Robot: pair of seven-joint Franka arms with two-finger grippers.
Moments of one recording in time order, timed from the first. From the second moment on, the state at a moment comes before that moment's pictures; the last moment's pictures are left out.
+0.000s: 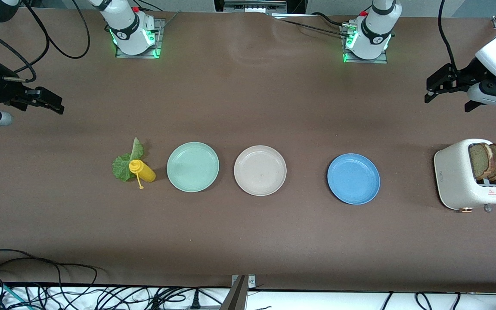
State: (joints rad) left arm -0.03 -0.01 -0.06 -1.54 -0.04 1.56 0.10; right arm 0.03 0.05 0.02 -1.58 -0.02 1.57 0.13
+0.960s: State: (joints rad) left arm -0.03 0.00 -0.06 -1.54 -0.03 1.52 0.08; right arm 0.03 0.05 0.06 -1.58 -0.03 1.57 0.15
